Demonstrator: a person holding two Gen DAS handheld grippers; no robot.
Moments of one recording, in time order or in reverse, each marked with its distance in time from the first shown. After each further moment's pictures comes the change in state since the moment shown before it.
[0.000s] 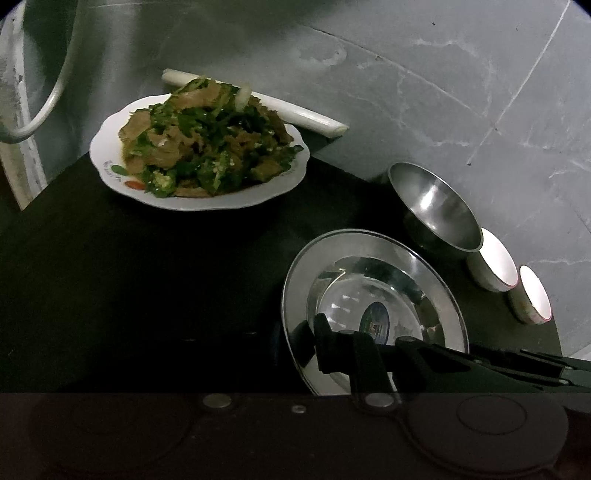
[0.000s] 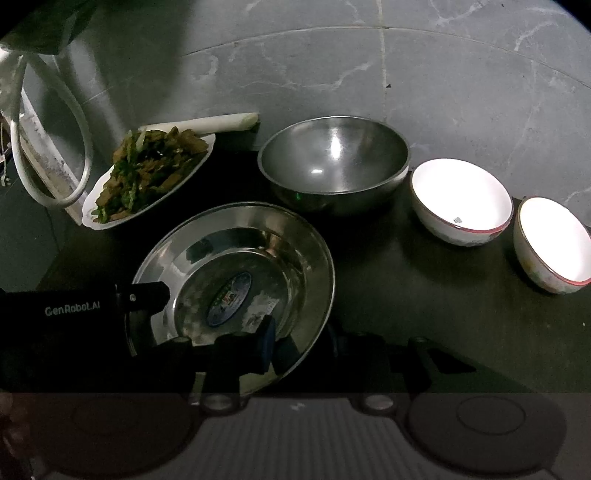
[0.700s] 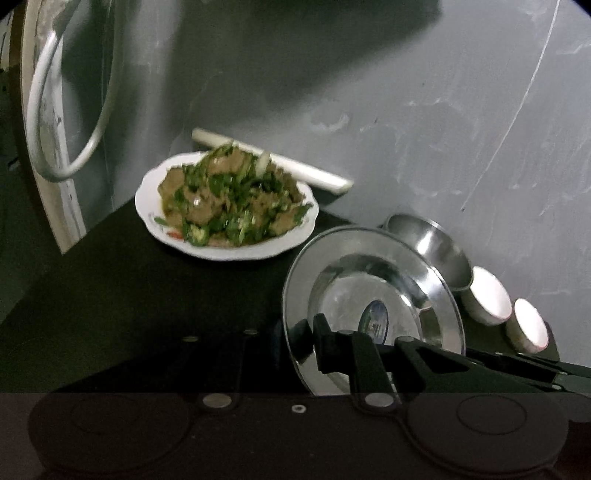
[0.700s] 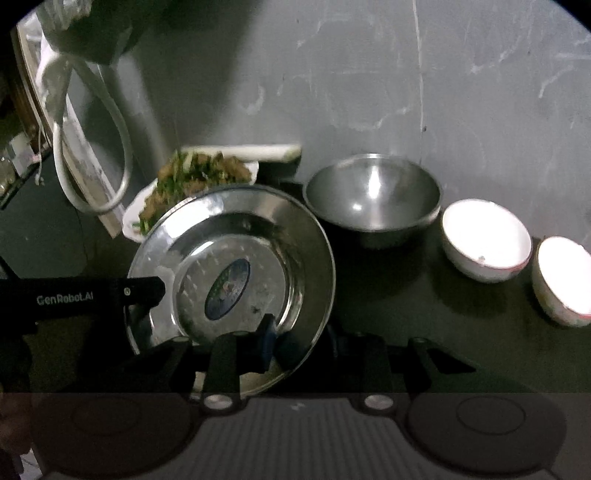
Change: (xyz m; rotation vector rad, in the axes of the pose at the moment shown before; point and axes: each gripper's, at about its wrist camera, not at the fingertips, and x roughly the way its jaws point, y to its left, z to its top) left arm -0.051 -0.016 0.000 -0.002 -0.162 0.079; right arm -0.024 0.011 0.003 -0.071 -0.126 0.081
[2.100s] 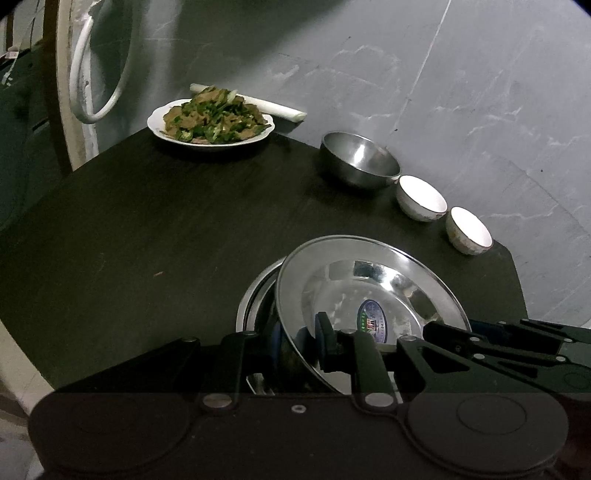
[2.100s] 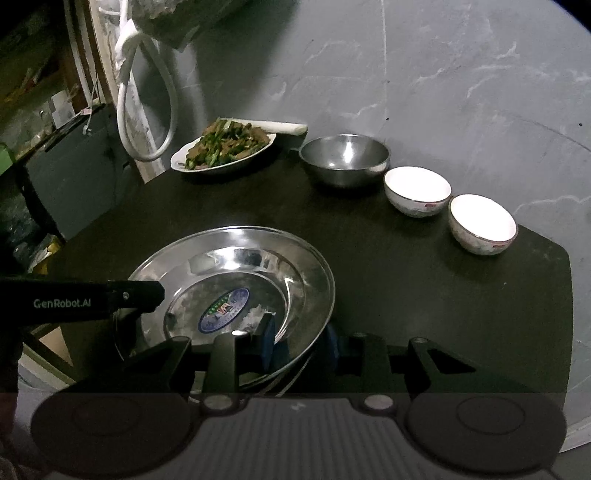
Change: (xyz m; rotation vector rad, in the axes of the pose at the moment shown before) left arm -0.095 -0.074 -0.118 -0.012 0.080 0.036; right arm -0.123 -0.034 -0.088 -0.148 0.043 0.038
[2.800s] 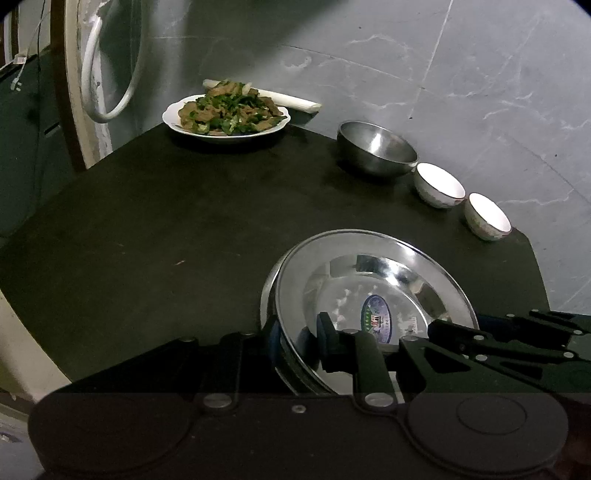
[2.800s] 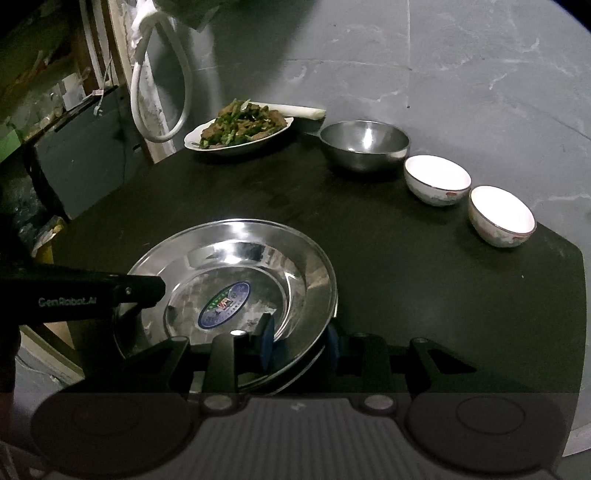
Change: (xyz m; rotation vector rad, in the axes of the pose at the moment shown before) left arm 0.002 0.003 -0.005 0.028 0.013 0.058; right arm 0.012 0.012 -0.008 -0.044 0.027 0.020
